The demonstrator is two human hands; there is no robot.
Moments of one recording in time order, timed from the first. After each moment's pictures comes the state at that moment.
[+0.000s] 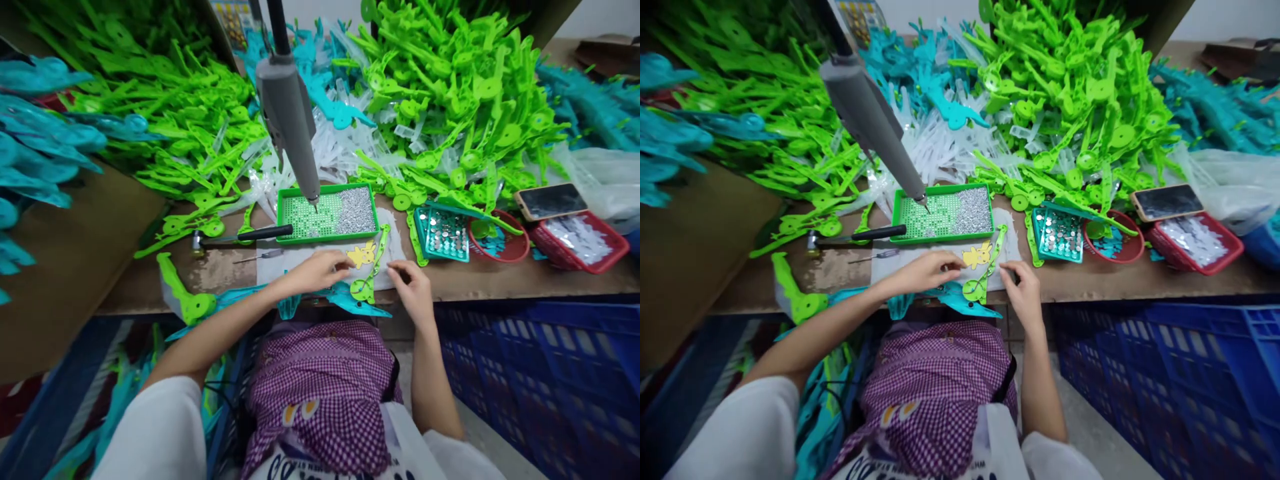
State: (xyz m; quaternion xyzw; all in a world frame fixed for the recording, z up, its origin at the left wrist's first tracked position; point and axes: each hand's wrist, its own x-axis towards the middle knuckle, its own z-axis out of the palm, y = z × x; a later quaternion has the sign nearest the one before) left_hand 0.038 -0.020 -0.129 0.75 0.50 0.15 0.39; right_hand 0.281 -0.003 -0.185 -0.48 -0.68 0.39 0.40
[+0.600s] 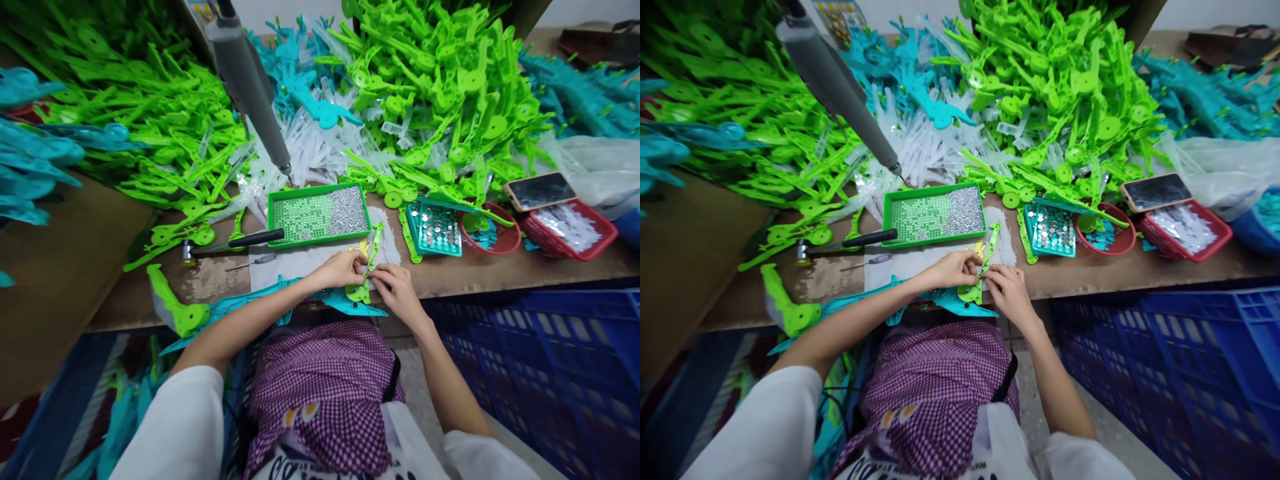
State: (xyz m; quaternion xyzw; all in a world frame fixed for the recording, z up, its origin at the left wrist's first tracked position) left_hand 0.083 0.007 -0.181 0.64 0.54 0.17 0.51; right_hand 0.290 -0.013 -0.201 -0.41 -0.83 0.28 0.25
